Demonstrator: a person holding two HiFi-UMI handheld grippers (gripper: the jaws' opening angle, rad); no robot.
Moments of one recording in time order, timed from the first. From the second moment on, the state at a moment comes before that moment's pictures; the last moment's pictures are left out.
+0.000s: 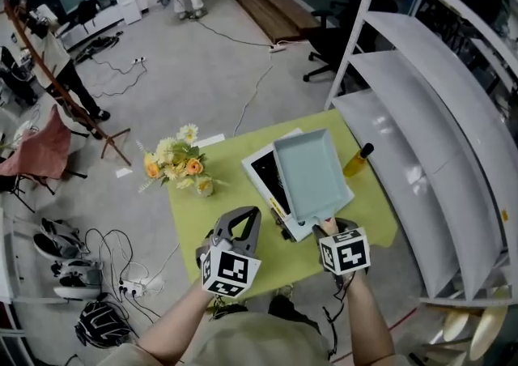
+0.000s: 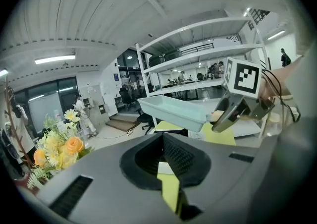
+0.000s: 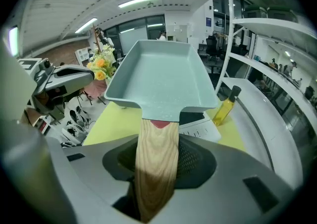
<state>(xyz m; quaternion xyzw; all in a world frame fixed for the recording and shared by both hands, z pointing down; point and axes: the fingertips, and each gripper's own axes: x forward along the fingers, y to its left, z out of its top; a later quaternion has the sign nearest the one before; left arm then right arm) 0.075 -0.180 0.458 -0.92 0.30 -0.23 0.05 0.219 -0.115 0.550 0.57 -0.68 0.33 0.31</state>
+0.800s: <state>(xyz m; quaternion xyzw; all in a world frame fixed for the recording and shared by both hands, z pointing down) 0.093 -0.226 0.518 -0.87 0.41 -0.28 0.00 0.259 -0.194 0.626 0.47 -0.71 0.34 0.40</state>
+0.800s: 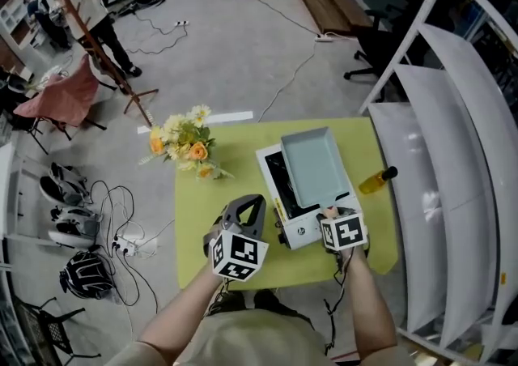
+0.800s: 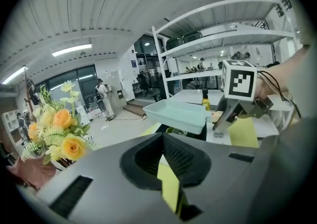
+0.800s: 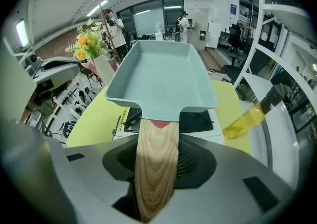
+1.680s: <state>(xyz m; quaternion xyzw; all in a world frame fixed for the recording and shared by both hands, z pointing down) 0.059 -0.216 0.525 -0.87 0.40 -0.26 -0.06 0.262 -0.186 0.667 0.47 -0.64 0.33 0.50</state>
